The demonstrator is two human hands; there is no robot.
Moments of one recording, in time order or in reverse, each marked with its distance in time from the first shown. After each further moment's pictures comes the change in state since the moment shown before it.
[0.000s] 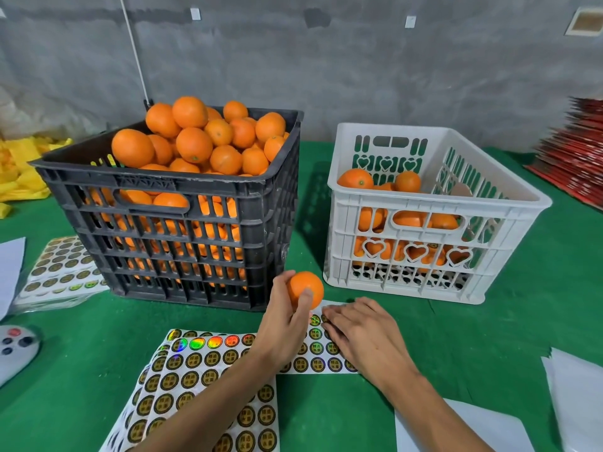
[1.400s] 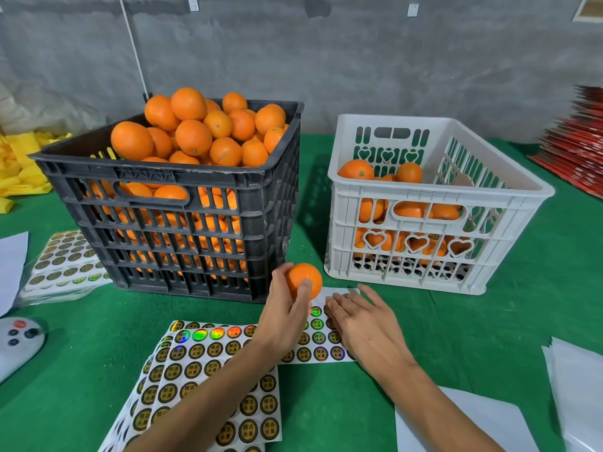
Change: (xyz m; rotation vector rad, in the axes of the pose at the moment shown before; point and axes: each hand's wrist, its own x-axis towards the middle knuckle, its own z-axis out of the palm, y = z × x) left_hand 0.003 -0.005 0.001 0.003 0.031 -0.034; right_hand -0.003 0.003 0.012 -0.227 -0.004 -0.046
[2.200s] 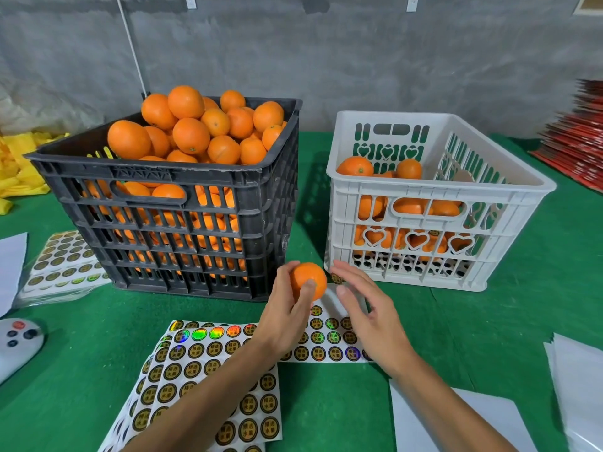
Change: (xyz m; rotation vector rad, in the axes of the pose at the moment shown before) left_hand 0.002 -0.005 -0.001 -0.001 -0.067 0.066; right_hand 0.006 -0.003 -0.026 1.312 0.046 0.521
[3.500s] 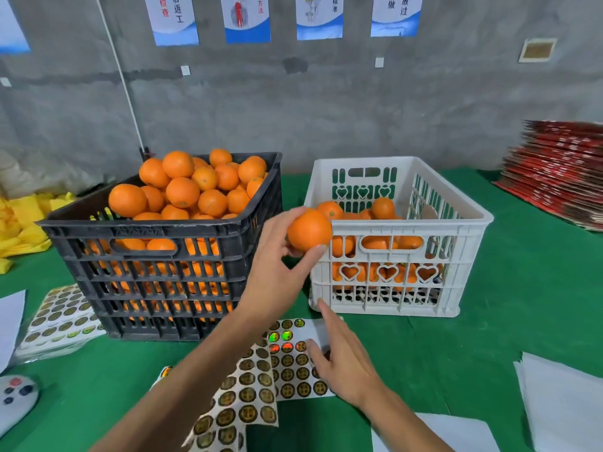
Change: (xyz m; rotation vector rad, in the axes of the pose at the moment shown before) left_hand 0.043 0.140 -0.031 0.024 0.129 0.520; right_hand -0.003 0.020 0.012 -0.453 -0.094 0.045
